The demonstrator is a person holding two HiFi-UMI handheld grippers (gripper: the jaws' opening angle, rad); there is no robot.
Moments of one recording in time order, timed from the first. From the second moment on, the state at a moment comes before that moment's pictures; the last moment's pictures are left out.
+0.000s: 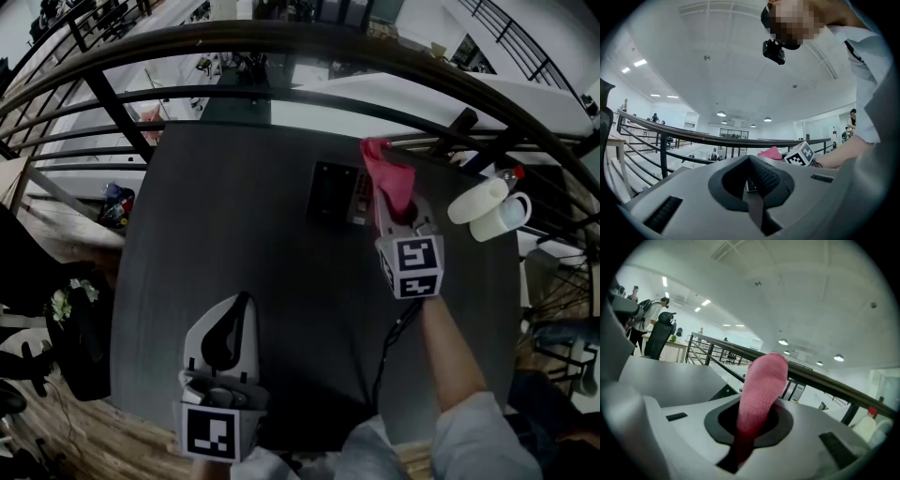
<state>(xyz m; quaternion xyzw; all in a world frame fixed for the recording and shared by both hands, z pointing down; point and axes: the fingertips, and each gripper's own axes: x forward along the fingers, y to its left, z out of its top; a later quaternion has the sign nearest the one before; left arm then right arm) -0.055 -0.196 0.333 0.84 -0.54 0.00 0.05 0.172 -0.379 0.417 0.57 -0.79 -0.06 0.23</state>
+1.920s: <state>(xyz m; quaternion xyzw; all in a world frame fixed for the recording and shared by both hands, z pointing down) -0.039 -0.189 0.338 0.85 -0.52 0.02 0.06 0.242 -0.415 0.476 0.67 -0.71 0.11 0.21</state>
